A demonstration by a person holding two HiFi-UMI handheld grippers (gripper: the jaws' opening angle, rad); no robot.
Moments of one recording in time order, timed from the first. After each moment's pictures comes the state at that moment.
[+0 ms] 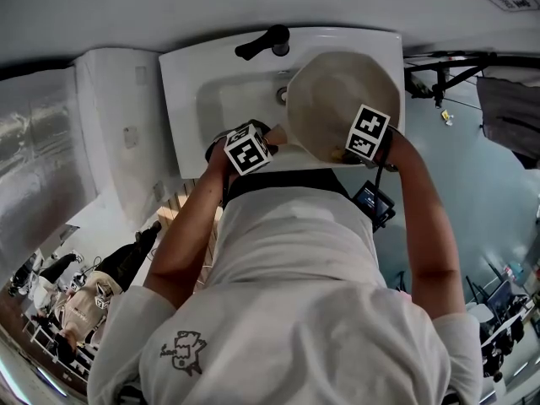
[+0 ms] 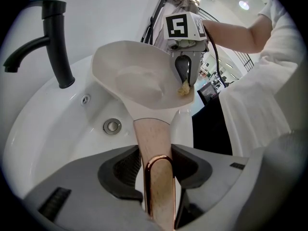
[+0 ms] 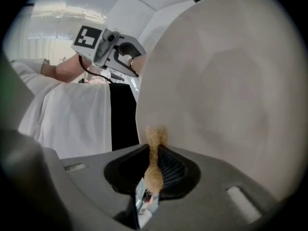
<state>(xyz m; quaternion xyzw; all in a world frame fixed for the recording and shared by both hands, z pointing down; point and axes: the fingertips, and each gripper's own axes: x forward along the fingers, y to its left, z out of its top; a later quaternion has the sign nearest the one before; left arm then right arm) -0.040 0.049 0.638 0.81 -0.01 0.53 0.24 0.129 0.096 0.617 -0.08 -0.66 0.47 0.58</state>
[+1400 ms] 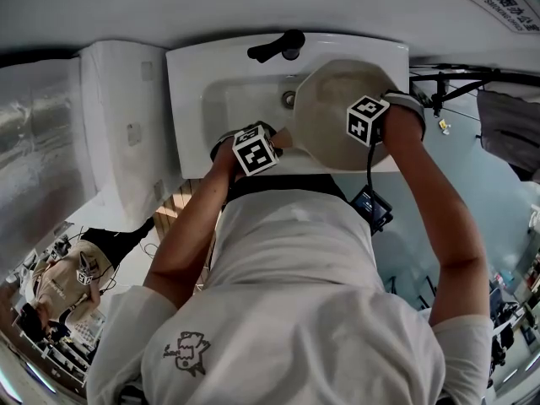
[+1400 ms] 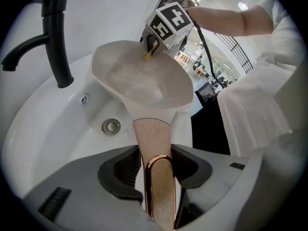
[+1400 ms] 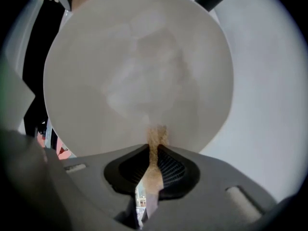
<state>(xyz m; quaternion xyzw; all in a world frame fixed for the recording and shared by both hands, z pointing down) -0.041 0.050 0.636 0.81 0.01 0.53 0.24 0.244 -0.071 0.635 0.08 -0.47 0.00 0.88</state>
